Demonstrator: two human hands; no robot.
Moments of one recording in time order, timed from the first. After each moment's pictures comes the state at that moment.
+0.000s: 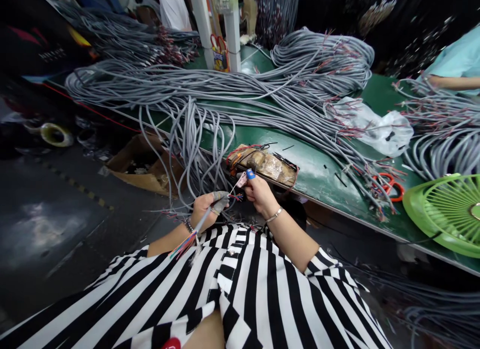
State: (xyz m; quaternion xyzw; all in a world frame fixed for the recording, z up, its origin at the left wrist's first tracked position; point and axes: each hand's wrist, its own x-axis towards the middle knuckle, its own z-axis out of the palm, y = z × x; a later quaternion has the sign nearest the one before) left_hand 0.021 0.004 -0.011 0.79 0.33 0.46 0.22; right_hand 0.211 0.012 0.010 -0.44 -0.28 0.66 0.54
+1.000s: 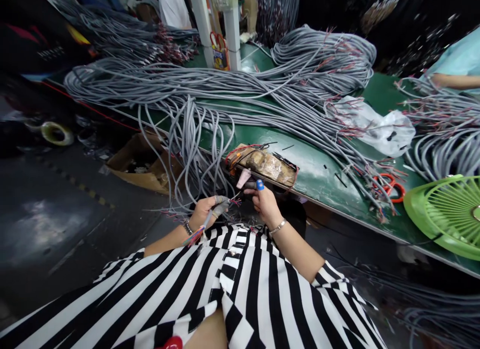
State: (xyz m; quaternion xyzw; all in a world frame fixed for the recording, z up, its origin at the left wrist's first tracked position) left_hand 0.014 0.001 -0.030 0.76 0.36 0.37 0.39; right_hand 0.224 -0.015 -0.019 -0.50 -0.27 0.61 0.56
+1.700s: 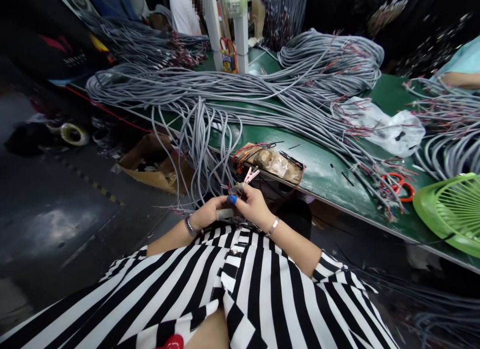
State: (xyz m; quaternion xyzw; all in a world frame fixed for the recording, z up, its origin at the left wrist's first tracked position) left_hand 0.005 0.000 -0.023 0.65 0.30 0.24 0.66; right_hand 0.184 -0.028 0.020 -0.48 -0.57 0.44 0.50
